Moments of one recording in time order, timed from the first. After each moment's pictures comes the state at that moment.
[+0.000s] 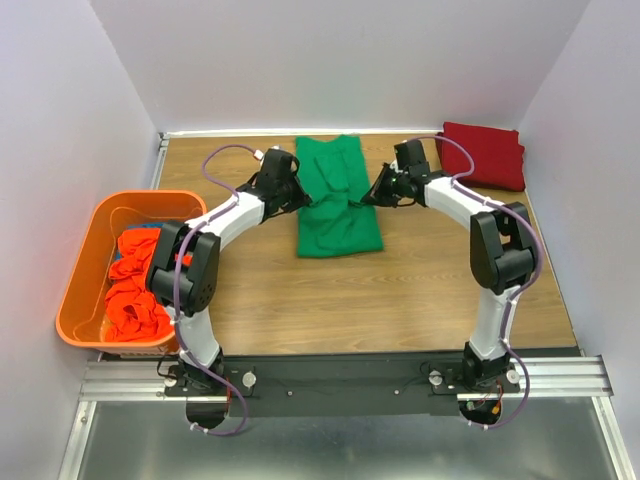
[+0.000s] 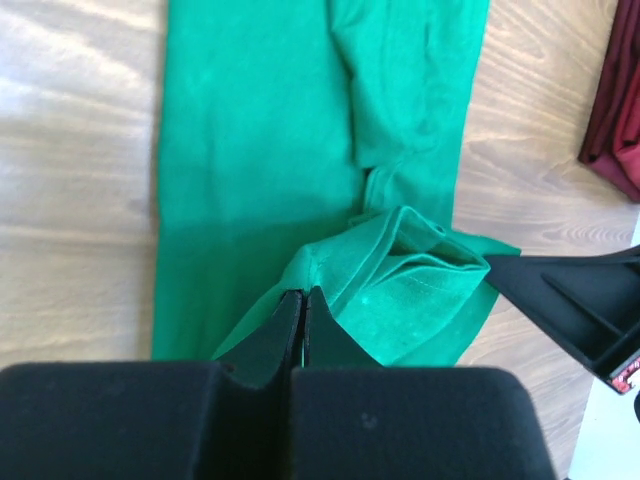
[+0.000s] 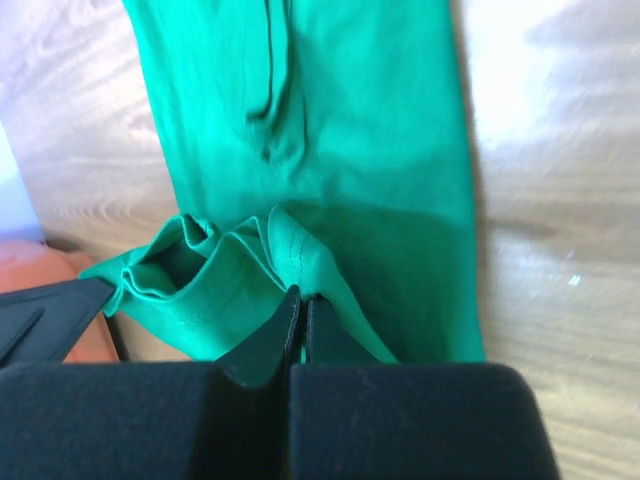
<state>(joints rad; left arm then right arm) -0.39 1.81 1.25 -0.15 0.07 -0.84 0.34 1.97 1.42 -0.26 -0.28 0.73</state>
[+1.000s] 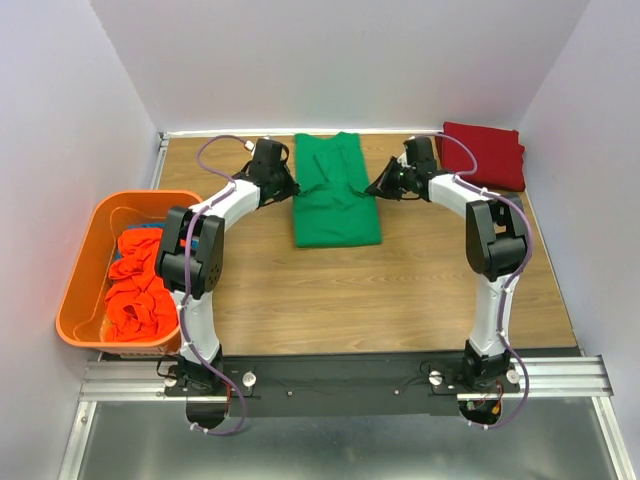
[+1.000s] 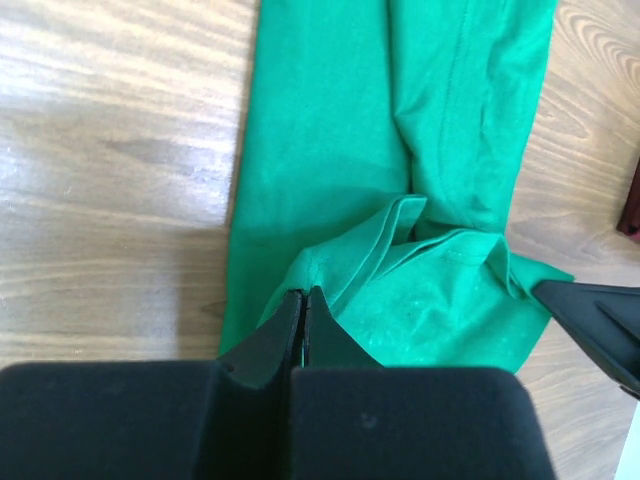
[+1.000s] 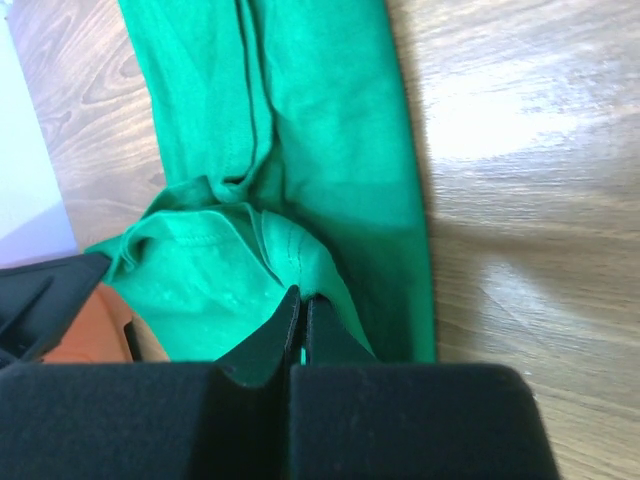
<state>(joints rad) -0.30 1.96 1.41 -0.17 0.06 -0.78 0.25 2.11 1.50 -0.13 -0.39 0.74</state>
